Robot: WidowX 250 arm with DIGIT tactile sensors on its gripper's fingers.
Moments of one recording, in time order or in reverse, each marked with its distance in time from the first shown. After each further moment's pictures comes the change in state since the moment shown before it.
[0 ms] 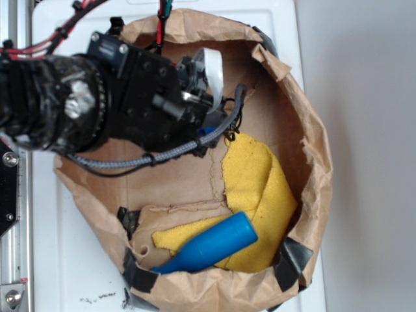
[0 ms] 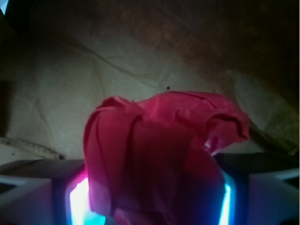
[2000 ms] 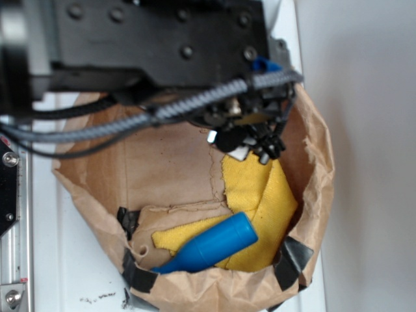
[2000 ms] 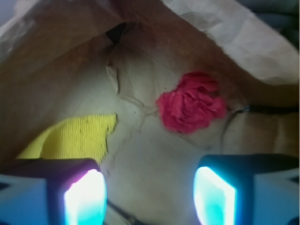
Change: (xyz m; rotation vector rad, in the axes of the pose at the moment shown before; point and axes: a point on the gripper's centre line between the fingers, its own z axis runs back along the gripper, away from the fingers) arm 0.020 -0.028 0.090 -0.081 0.278 0.008
